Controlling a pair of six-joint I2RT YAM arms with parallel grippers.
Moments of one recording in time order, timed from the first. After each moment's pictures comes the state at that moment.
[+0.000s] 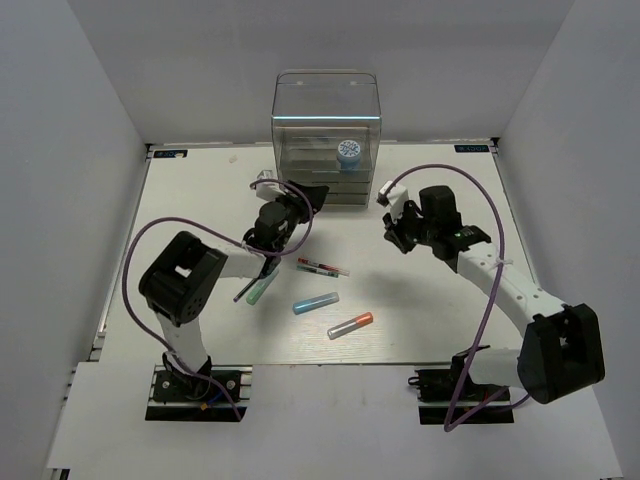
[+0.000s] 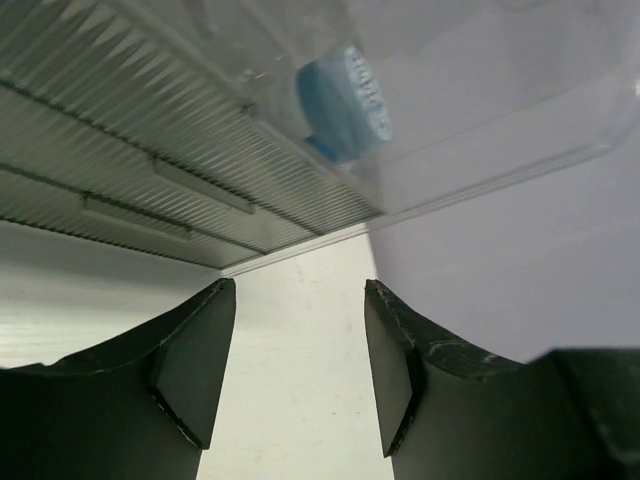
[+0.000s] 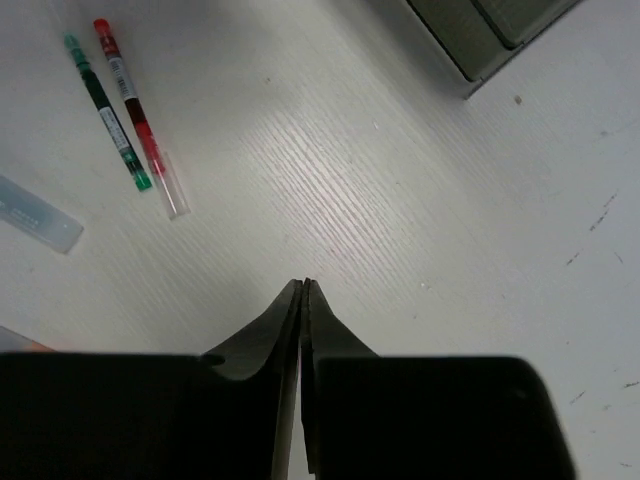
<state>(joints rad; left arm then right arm) -0.58 1.81 0.81 1.00 -0.18 -1.01 0.40 1.27 0.89 -0.30 -0.36 -0.44</state>
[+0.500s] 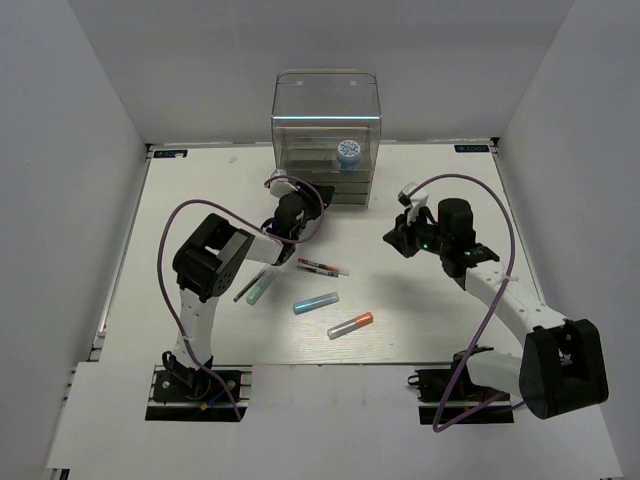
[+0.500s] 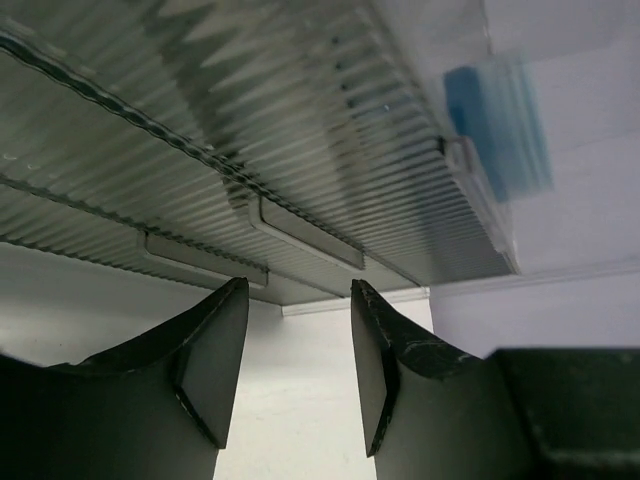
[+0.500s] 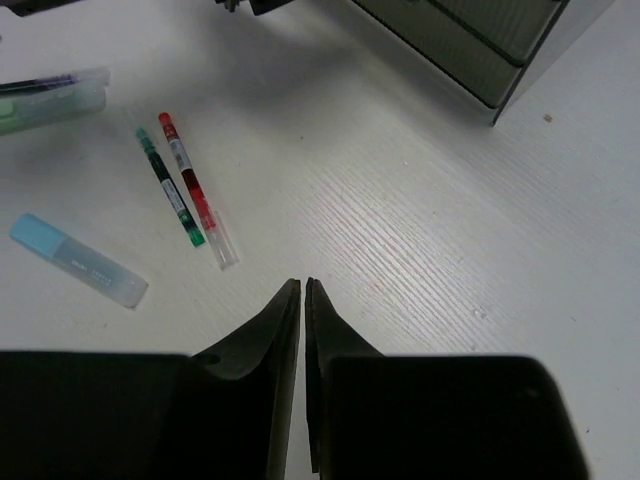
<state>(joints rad) -0.58 2.08 1.04 0.93 -0.21 -1.05 0.30 1.20 0.69 0.00 -0.53 -0.17</state>
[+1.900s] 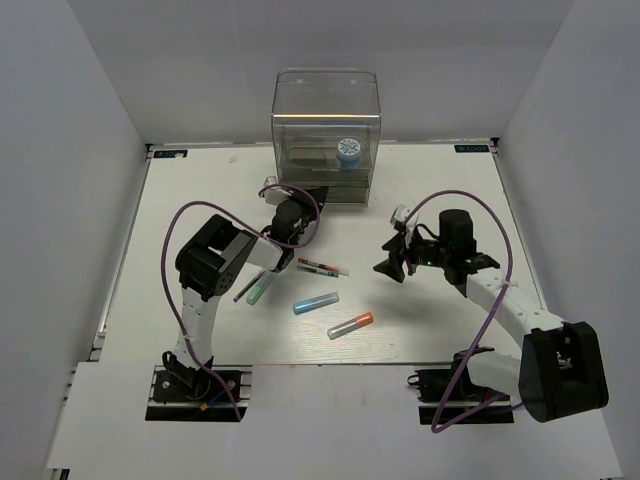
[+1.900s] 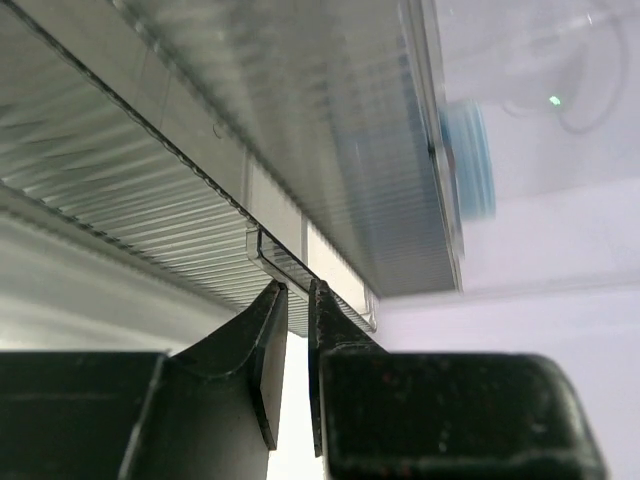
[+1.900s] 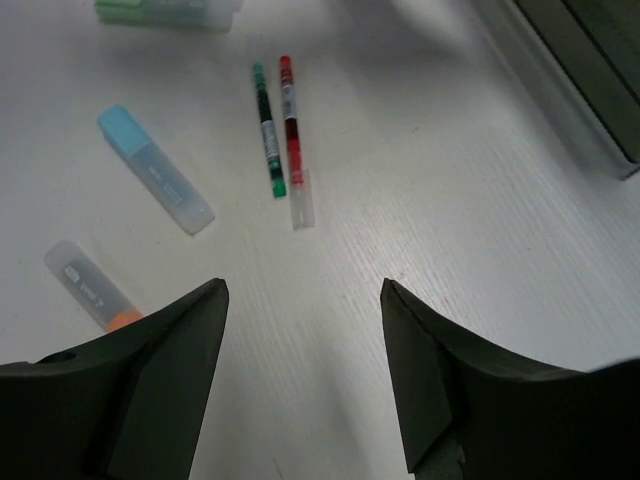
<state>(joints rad) -0.58 2.13 1.02 1.06 -0.31 -1.21 0.26 1.17 0.61 0.00 -0.82 -0.40</state>
